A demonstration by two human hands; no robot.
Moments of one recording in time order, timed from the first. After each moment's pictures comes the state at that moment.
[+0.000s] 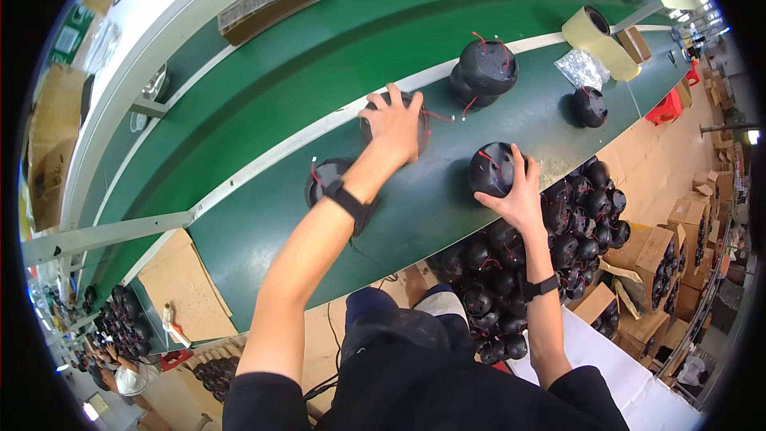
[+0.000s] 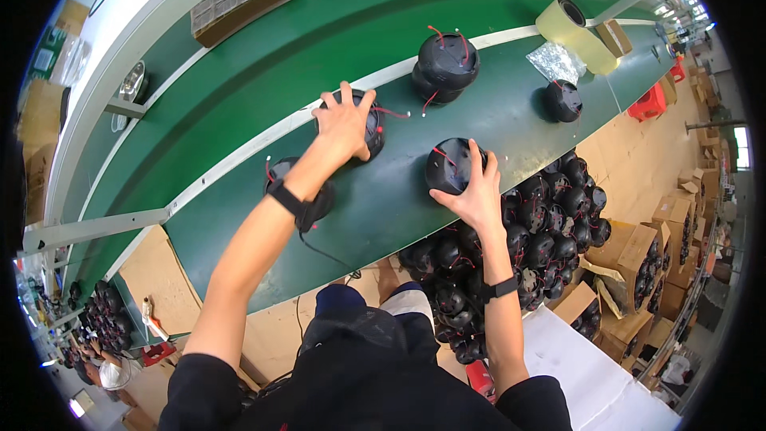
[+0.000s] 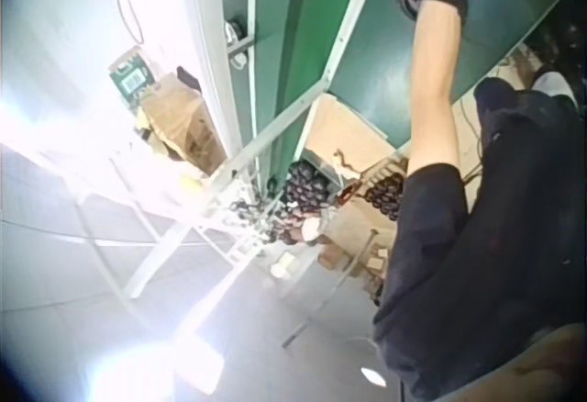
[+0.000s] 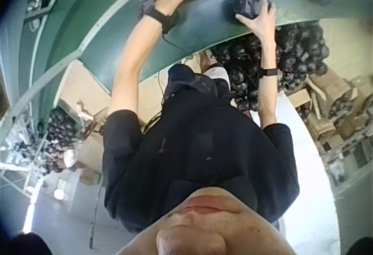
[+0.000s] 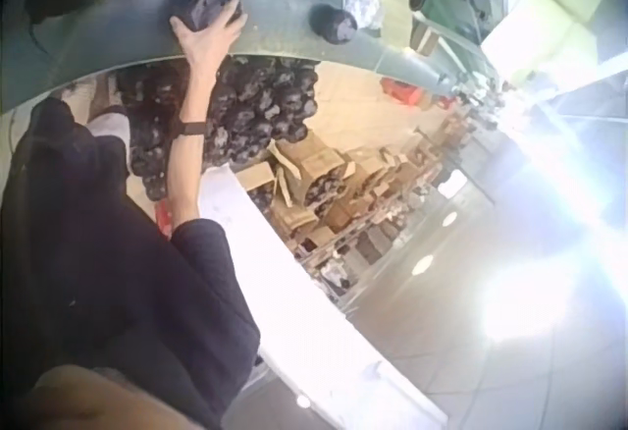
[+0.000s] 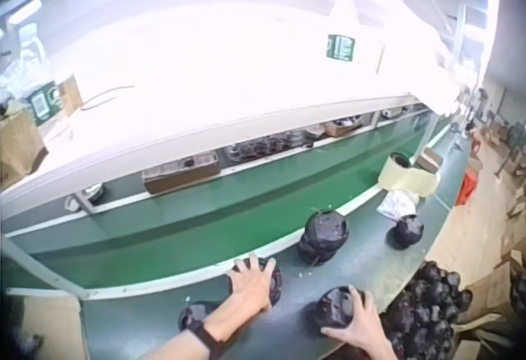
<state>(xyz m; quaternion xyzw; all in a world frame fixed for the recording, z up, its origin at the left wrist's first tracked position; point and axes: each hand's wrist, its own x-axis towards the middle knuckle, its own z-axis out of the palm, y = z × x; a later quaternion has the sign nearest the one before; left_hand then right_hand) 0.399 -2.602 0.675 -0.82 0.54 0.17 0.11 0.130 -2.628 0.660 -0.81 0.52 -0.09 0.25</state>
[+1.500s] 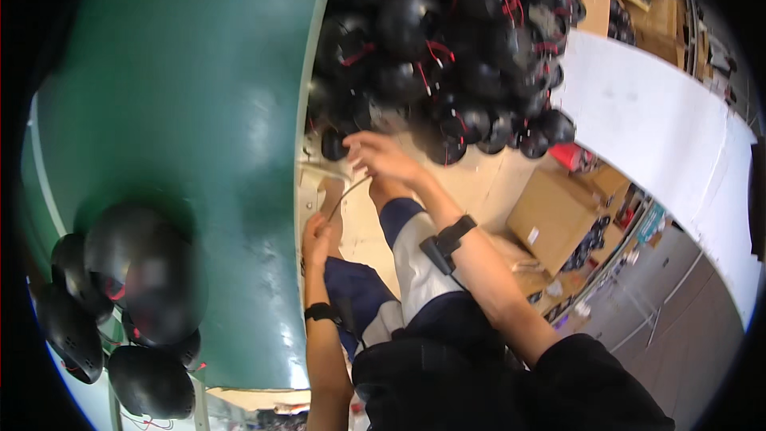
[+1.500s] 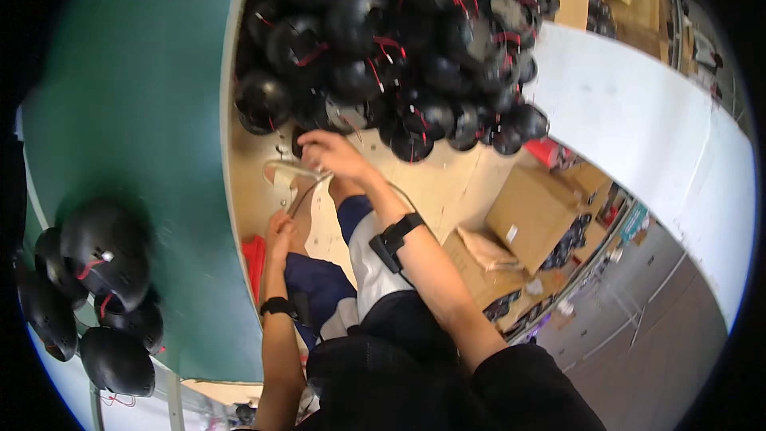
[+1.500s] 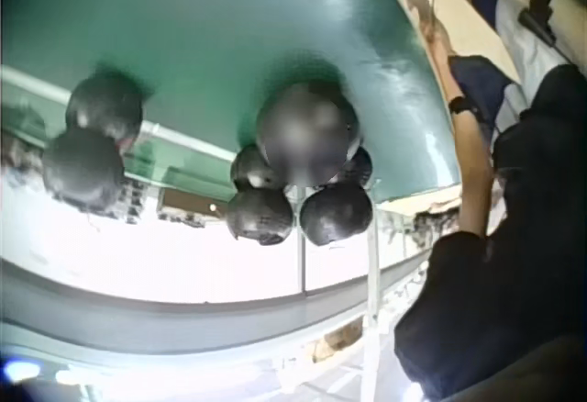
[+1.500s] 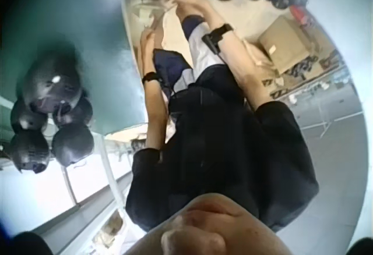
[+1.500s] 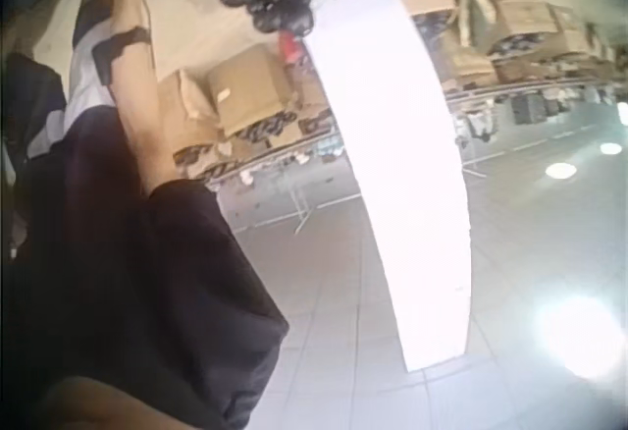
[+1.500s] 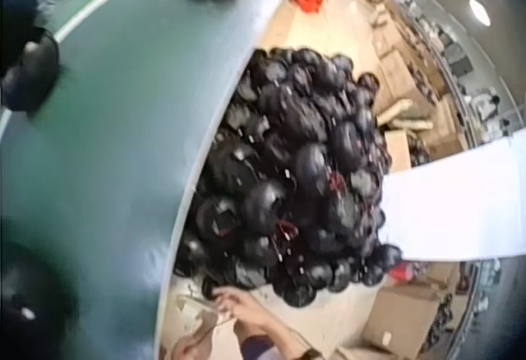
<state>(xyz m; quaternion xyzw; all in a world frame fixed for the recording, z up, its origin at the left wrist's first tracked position) 0.296 -2.201 0.212 -0.70 0.20 0.69 -0.08 0.022 -2.389 0.282 -0.15 0.60 -0.19 0.76</state>
